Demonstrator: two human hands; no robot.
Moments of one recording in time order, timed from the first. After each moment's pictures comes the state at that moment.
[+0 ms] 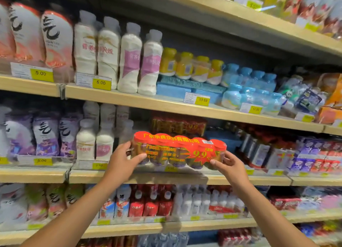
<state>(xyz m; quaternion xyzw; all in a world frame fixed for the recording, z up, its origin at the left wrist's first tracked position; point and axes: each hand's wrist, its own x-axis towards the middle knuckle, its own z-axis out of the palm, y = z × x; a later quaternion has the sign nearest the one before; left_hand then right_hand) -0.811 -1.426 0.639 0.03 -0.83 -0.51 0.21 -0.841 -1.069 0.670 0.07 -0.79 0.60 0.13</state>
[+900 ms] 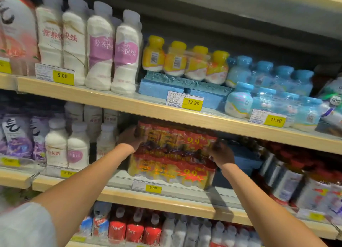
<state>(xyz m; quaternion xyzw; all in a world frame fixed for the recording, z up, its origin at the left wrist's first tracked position) -0.994 -1.378 0.671 0.15 -0.88 -0.39 0.21 -1.092 -1.038 0.663 0.06 -0.86 0.50 0.10</state>
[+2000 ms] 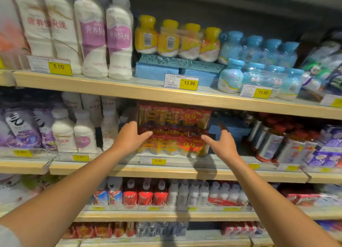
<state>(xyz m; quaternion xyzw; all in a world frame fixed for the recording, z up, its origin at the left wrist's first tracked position) -0.887 -1.343 0.692 0.09 -0.92 -0.33 0.17 -0.968 -1.041 0.680 0.01 -0.92 0.38 0.12</state>
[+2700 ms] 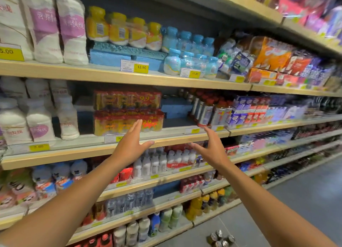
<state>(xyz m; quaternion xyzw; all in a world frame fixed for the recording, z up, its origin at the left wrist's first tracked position) -0.786 -1.245 0.658 -0.15 -0.91 -0.37 0.12 -0.754 -0.949 0.669 -0.01 -0.94 0.31 0.17</state>
